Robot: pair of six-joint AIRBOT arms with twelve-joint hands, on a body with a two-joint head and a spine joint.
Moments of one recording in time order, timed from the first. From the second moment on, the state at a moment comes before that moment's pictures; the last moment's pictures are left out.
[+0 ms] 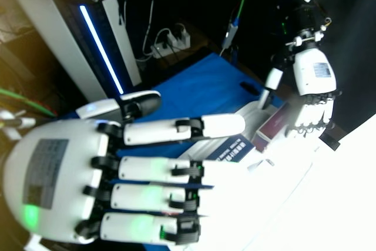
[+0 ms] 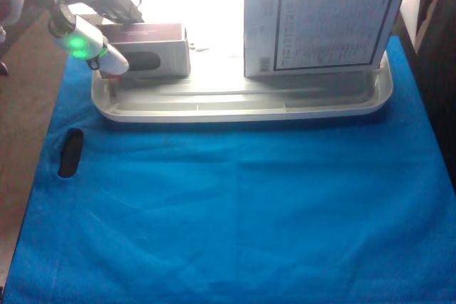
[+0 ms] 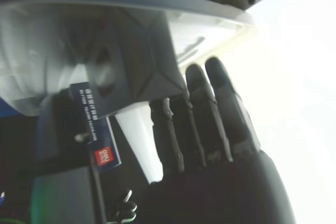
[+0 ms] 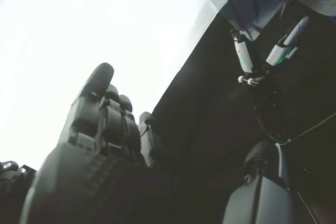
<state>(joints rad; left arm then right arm) 0.43 -1.23 1.72 1.29 -0.28 -0.32 -0.49 -1.06 1.45 -0.28 0.82 -0.31</state>
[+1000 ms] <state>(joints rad) 0.38 -1.18 1.68 1.22 -0.35 -0.31 -0.49 -1.05 1.44 -0.30 0.85 -0.31</state>
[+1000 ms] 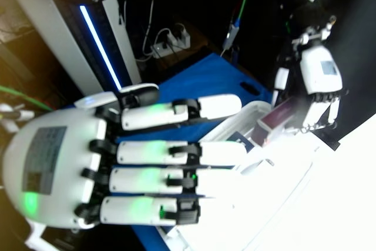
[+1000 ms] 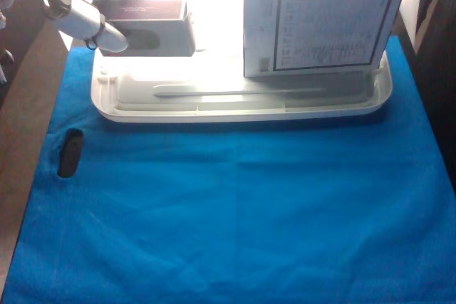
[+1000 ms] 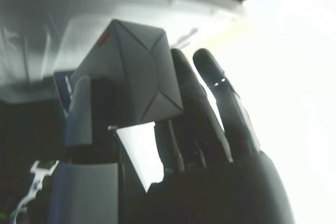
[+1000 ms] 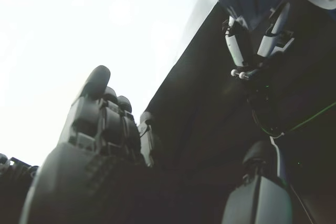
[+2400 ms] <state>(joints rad) 0.46 -0.91 1.26 1.42 -0.59 -0.32 -0.49 -1.07 1.44 -0.30 0.85 -0.31</state>
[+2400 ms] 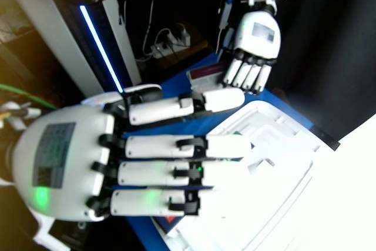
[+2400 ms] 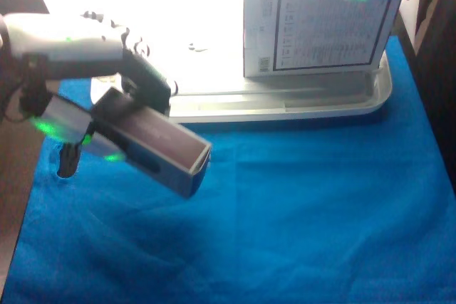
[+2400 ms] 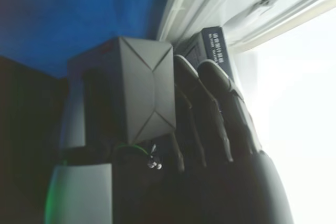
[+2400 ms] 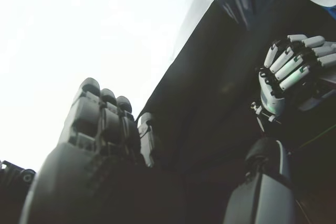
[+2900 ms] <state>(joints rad) 0.54 -0.92 1.24 1.44 -0.59 -0.34 -0.49 -1.08 1.44 -0.30 0.85 -0.31</state>
